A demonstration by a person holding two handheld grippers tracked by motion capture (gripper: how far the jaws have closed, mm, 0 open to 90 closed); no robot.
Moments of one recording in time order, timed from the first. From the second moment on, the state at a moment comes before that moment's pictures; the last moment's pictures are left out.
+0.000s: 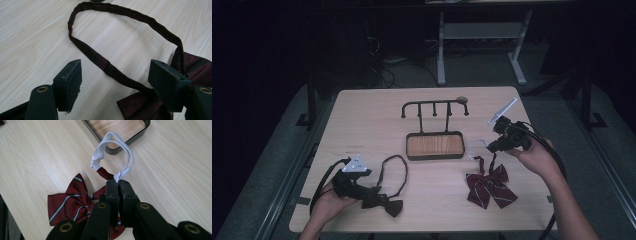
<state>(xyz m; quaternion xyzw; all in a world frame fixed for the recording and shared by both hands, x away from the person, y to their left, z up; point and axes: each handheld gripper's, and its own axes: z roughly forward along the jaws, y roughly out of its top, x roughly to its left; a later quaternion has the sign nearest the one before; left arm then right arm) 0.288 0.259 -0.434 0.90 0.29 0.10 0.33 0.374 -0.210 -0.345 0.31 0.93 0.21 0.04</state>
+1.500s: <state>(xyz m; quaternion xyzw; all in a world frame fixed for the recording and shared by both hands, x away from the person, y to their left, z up) 0.291 0.260 -0.434 0.90 0.28 0.09 0.33 0.369 -0.201 -0.271 0.27 0.93 0.24 0.04</state>
